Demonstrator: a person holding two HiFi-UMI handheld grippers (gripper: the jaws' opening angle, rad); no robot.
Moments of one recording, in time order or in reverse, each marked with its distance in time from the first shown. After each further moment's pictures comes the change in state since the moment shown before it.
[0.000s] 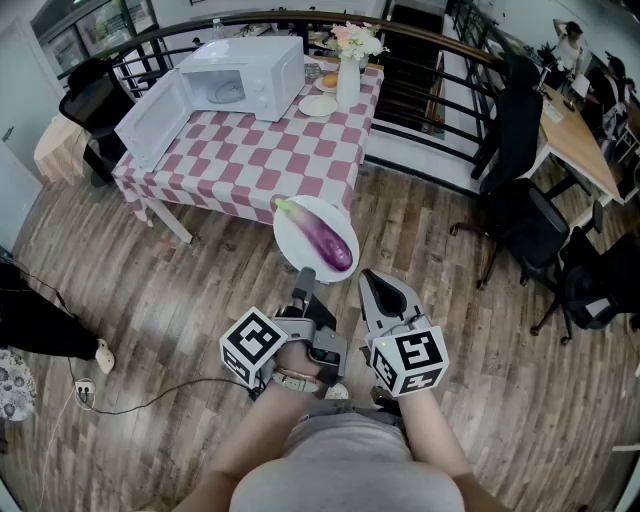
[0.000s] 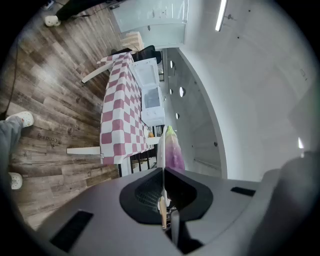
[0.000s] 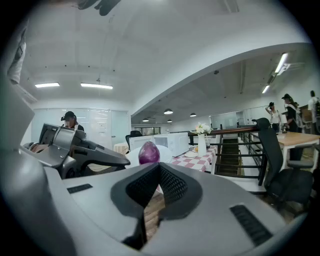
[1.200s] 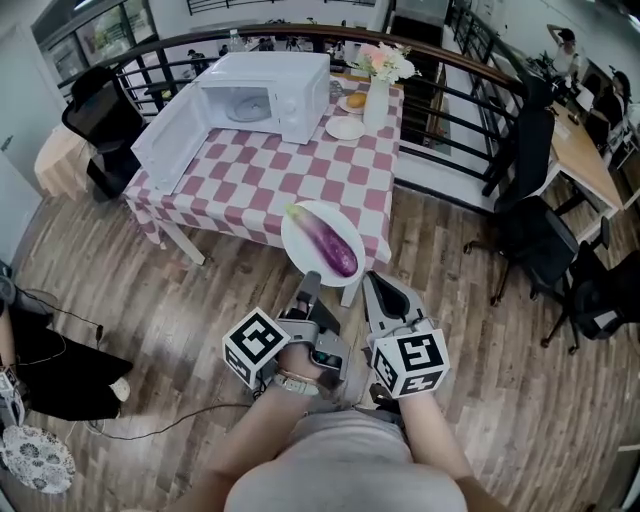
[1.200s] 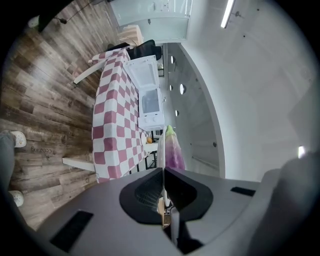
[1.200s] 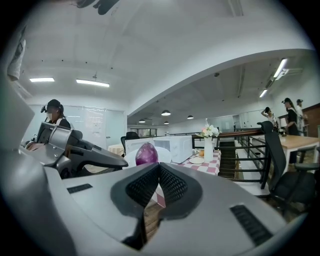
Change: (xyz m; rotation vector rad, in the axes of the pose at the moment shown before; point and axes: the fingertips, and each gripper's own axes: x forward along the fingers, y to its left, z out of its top) left arm 0.028 0.003 0.126 -0.019 0.059 -0.009; right arm 0.115 0.058 0.027 -0.007 -0.011 -0.057
